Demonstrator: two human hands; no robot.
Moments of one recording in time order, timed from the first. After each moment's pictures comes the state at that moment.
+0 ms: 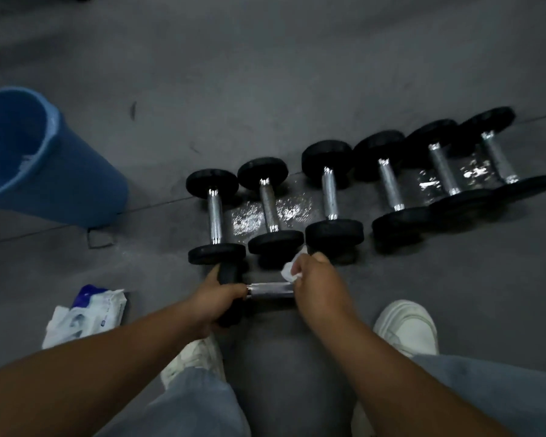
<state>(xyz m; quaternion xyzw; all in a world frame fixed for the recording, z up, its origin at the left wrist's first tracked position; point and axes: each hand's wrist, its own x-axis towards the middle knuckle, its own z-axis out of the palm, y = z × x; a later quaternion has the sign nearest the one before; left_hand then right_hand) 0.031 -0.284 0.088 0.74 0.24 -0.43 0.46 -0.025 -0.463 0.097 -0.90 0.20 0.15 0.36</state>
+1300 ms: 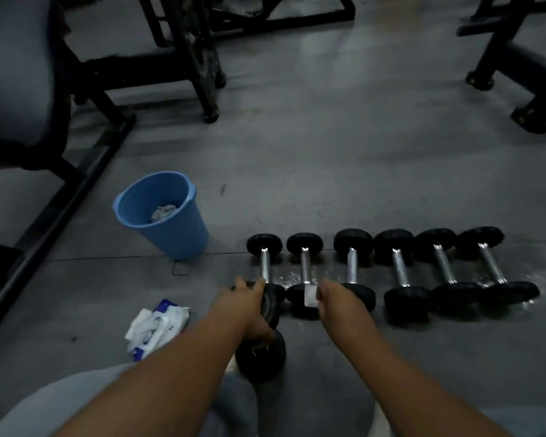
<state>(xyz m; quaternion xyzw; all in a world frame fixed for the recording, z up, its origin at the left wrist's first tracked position) -0.007 -0.271 0.247 0.94 -0.06 -0.32 -0.02 -0.047 -0.465 0.234 -0.94 0.07 0.12 0.32</state>
